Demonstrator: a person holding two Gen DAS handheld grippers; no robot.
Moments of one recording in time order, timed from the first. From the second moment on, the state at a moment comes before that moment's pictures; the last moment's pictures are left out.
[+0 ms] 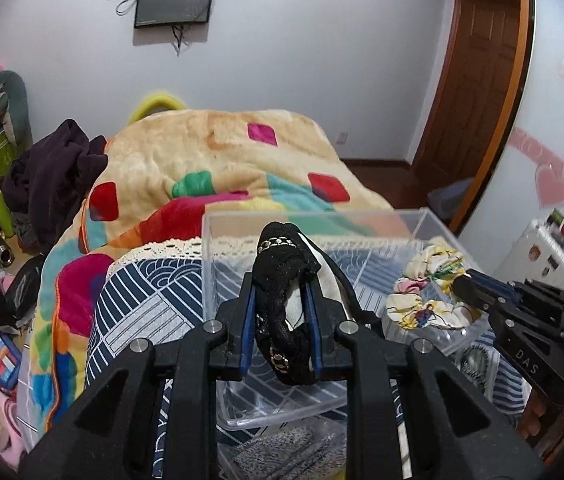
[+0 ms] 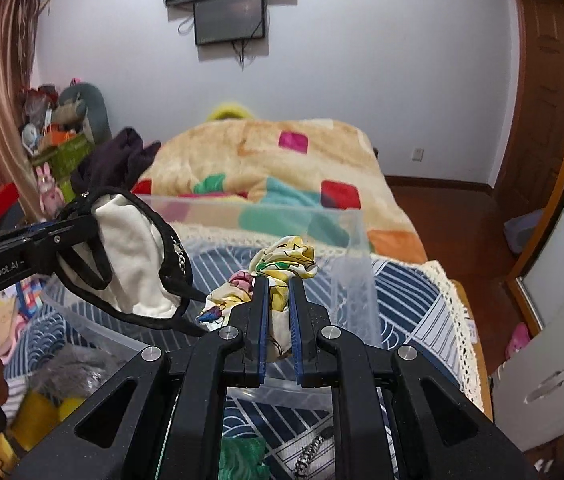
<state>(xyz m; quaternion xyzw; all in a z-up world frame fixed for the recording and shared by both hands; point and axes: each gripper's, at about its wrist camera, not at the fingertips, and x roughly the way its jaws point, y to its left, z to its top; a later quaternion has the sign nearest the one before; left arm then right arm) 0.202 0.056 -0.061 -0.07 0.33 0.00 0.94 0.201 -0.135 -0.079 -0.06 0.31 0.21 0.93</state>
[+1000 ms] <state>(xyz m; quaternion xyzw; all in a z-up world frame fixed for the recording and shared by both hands) 0.101 0.042 -0.016 -0.03 0.24 0.00 0.97 0.134 -0.150 -0.038 -0.06 0.23 0.24 0.94</state>
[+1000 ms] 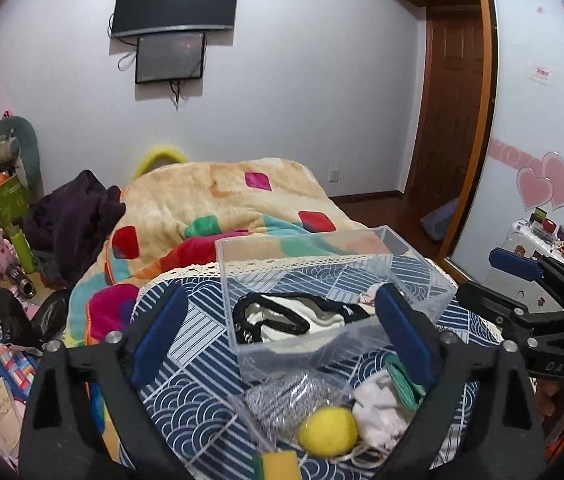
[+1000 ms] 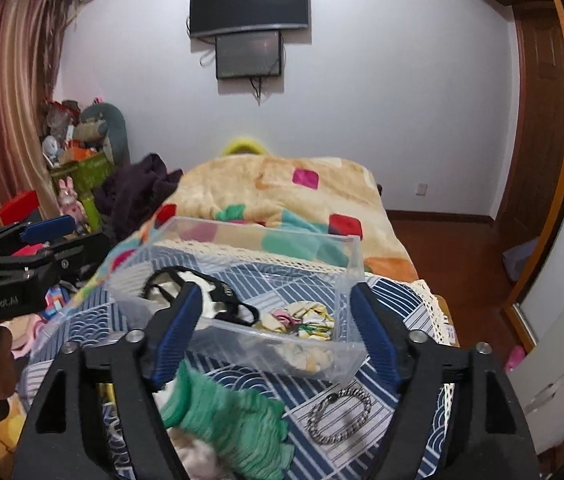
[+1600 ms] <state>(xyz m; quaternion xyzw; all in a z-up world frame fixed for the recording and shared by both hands) 0.056 0.038 -0.091 -0.03 0.32 0.02 0.95 0.118 -0.132 -0.100 -0.05 0.30 0.27 0.92</state>
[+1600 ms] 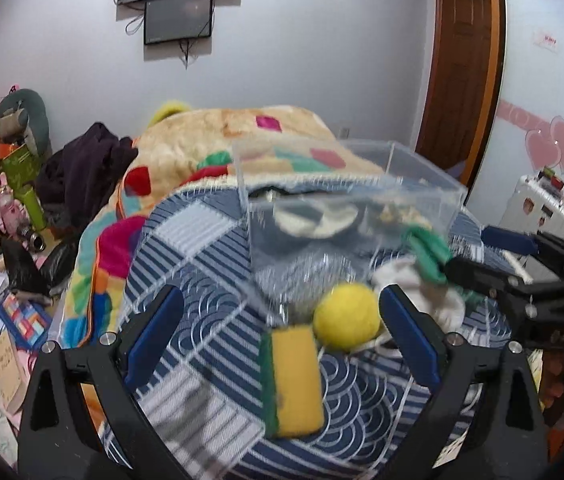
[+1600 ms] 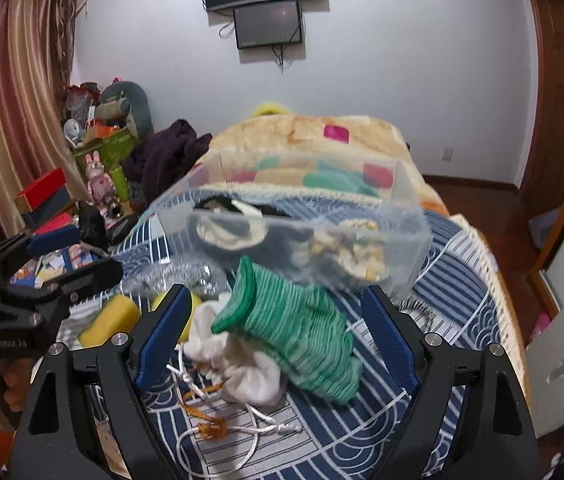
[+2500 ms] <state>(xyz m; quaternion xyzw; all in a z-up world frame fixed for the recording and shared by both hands) 0.040 0.032 -0.111 -0.03 0.33 0.00 0.94 0.113 -0.176 -0.101 0.01 0.29 0.24 0.93</state>
